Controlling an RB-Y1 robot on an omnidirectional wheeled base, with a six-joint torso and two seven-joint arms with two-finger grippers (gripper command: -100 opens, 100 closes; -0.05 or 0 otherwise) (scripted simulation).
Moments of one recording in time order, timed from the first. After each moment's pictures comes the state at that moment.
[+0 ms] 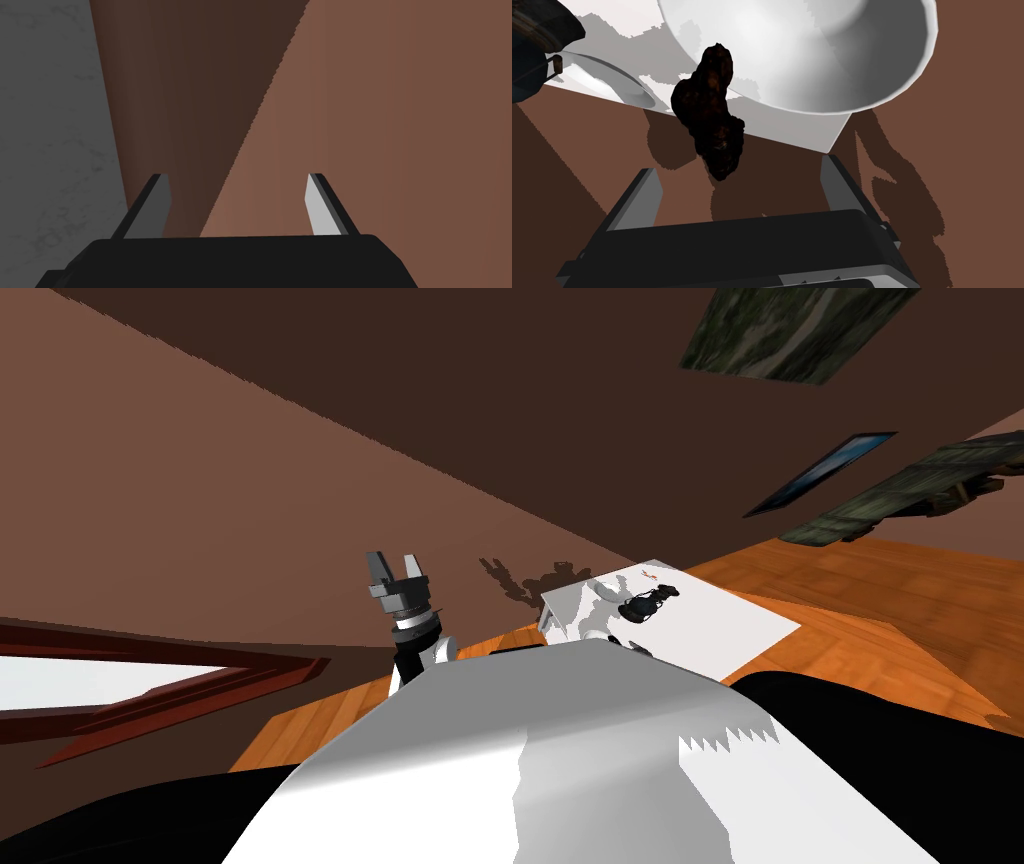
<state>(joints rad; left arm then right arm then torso) 0.45 -0.01 -0.05 -2.32 -0.04 -0.62 0.01 1.15 -0.69 -0.03 -2.08 0.23 0.20 1.07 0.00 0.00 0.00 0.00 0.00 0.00</state>
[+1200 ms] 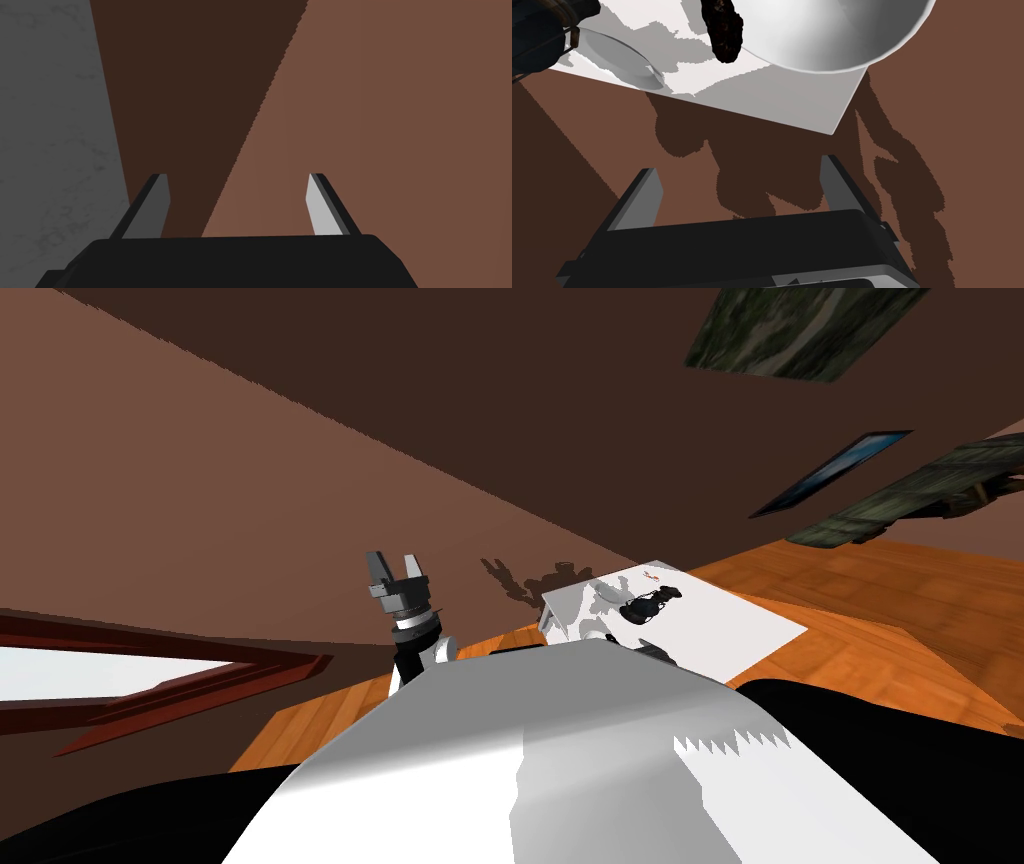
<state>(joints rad) 0.45 -0.01 -0.05 -2.32 -0.04 -0.62 0.01 1.31 -0.74 -0.13 -2.28 0.15 0.26 1.07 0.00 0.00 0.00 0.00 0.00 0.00</state>
